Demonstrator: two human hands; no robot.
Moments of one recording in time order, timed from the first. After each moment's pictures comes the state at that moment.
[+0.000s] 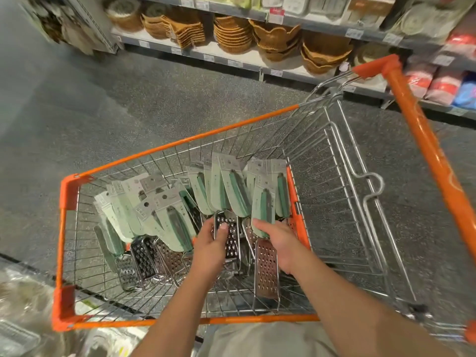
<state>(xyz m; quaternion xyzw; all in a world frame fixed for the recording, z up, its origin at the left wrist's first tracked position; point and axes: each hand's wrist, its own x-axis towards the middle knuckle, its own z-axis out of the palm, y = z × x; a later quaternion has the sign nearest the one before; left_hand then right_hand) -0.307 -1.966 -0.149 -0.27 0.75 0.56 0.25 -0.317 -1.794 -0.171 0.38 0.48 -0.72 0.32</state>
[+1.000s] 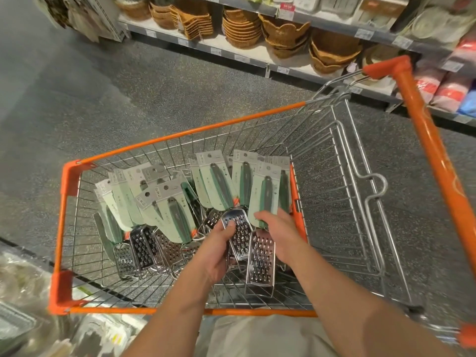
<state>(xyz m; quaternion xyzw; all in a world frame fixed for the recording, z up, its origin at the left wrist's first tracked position) -0.306 -1.954 -0.146 -0.37 0.47 0.72 0.34 -0.327 -1.801 -0.165 0.39 0.56 -0.67 0.29</state>
